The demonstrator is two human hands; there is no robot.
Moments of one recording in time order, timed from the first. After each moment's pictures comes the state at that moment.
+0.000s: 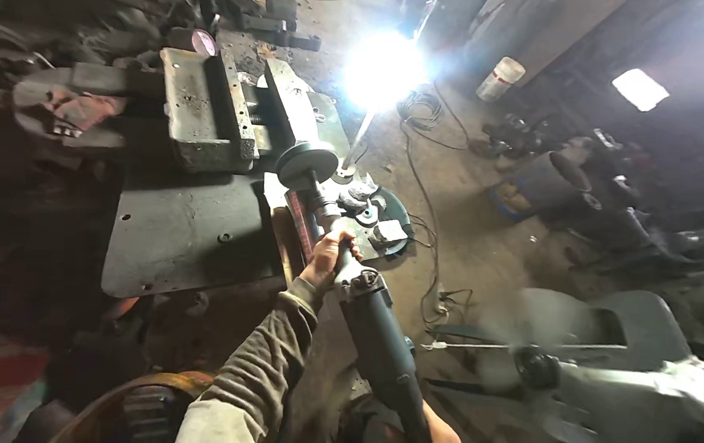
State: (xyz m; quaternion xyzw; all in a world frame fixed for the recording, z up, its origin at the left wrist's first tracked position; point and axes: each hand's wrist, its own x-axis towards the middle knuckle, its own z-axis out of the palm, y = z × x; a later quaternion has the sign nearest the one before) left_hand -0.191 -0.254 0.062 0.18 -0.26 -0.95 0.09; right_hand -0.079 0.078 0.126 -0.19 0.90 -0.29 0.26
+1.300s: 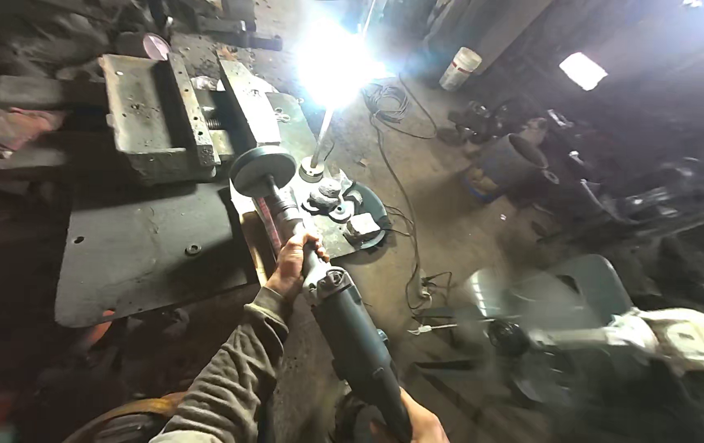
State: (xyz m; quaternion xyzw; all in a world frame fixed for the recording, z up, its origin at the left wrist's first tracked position) left_hand -0.180 -0.249 0.069 0.22 -0.28 -0.93 0.11; right_hand -0.076 0.081 0.135 -0.18 0.89 -0.29 0.29
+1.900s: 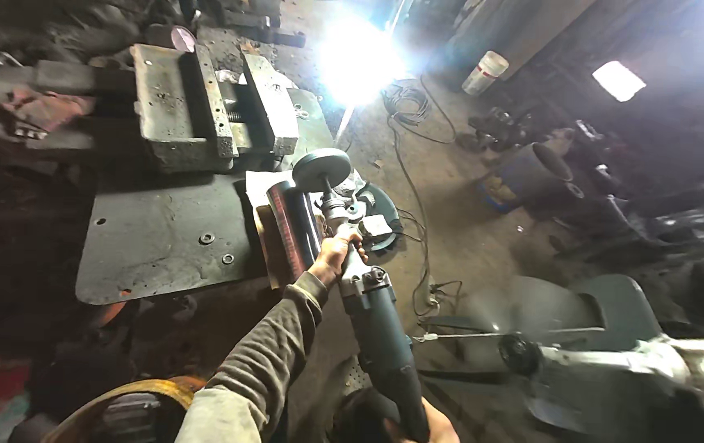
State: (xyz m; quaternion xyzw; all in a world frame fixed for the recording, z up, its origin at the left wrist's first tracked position) left_hand -0.233 -0.216 0.063 0.29 -0.28 -0.91 0.06; right_hand -0.090 0.101 0.122 -0.13 0.86 -0.39 0.30
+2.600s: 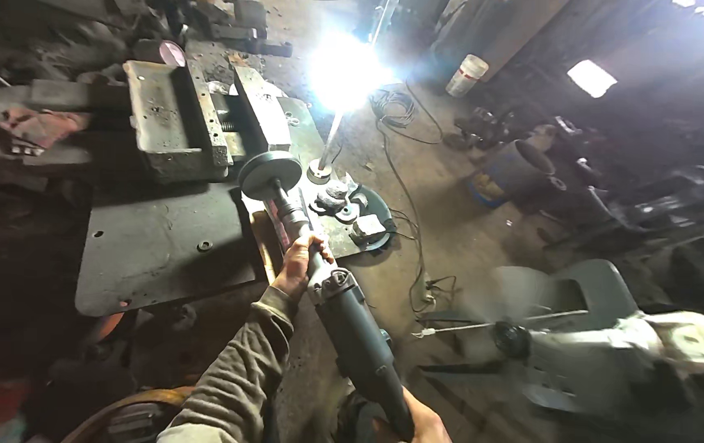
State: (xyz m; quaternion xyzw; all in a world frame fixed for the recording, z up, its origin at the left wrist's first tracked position) left_hand -0.169 -0.247 0.070 0.23 -0.27 -0.93 0.12; right_hand -0.071 0.084 0.133 -0.19 0.90 -0.28 0.29
